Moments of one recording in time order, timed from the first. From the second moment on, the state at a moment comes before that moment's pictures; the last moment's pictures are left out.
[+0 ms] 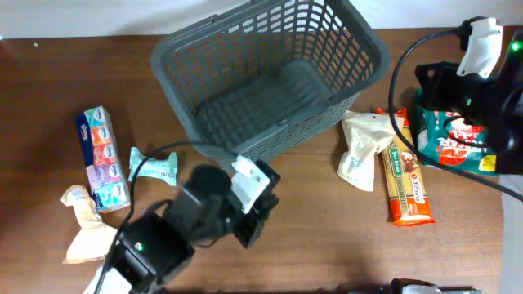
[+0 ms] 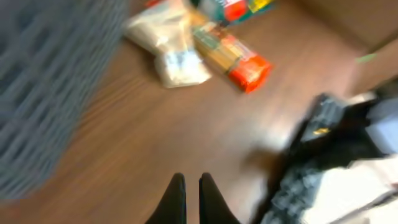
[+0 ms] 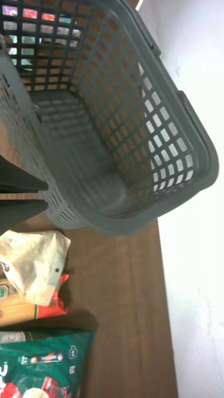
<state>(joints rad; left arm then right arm) -0.75 0.94 0.97 -0.71 0.25 -0.13 -0.13 1.35 1.71 -1.00 -0.37 0.10</state>
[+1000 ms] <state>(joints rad) -0.92 1.12 0.97 -0.71 -0.56 -0.13 -0.03 1.64 1.89 -1.20 -0.48 -0.22</state>
